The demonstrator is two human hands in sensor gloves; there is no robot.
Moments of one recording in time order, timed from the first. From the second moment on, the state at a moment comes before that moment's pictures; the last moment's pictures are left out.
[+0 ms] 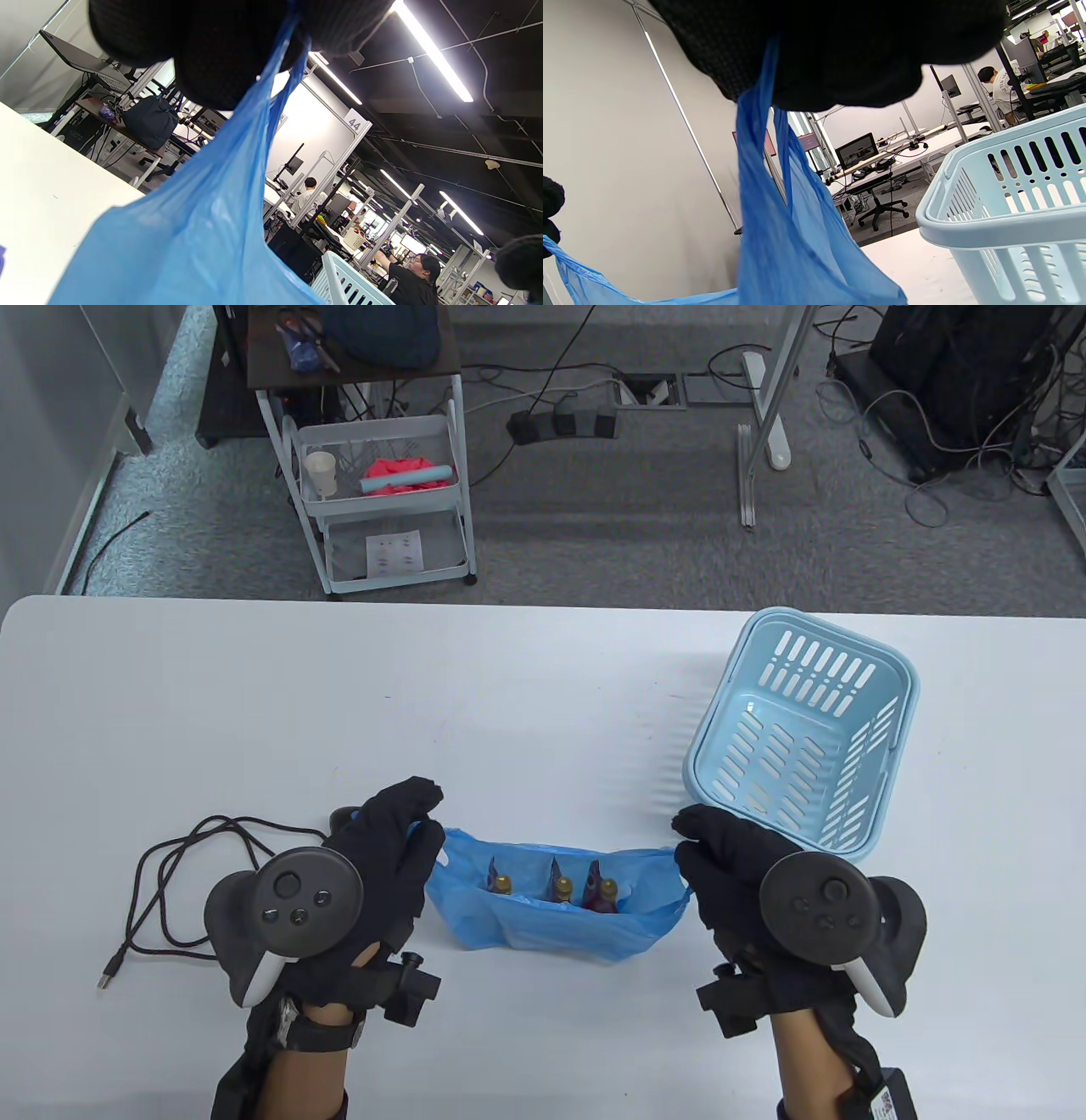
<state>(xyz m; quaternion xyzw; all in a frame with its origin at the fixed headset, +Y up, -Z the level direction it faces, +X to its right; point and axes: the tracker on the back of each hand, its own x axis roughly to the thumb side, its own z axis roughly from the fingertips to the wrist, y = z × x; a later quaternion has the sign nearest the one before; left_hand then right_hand) -0.184 -0.568 -0.174 0.10 -0.08 0.34 0.93 0.164 -0.552 -0.174 0.07 -0.11 0.95 0.28</state>
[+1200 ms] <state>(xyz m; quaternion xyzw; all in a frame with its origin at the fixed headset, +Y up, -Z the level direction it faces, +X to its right) -0.177 -0.673 -0.218 -0.04 -0.15 0.54 0.83 0.170 -0.551 -0.175 0.08 -0.09 0.95 0.28</state>
